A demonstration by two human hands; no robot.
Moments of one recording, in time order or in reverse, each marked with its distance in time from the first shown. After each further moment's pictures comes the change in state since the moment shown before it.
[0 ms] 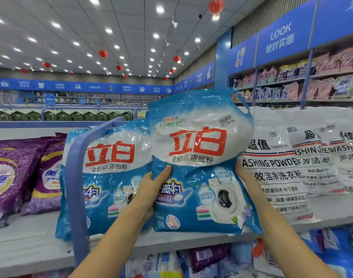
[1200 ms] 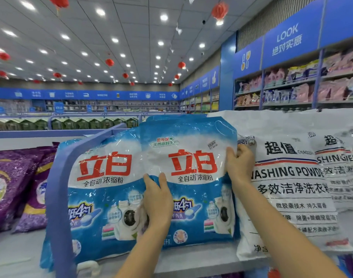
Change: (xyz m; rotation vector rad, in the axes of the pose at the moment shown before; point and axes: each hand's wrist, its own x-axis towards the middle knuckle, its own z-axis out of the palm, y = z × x) left_hand 0.054 -0.034 0.020 0.503 0.581 0.342; right_hand 0.115 -0.001 0.036 -0.247 0.486 -0.315
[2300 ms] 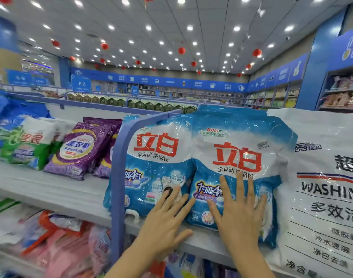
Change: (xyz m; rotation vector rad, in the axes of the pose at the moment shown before) left_hand -0.066 -0.048 -0.103 1.357 -0.343 0.828; right_hand -0.140 0.014 -0.009 -0.970 -0.586 -0.497
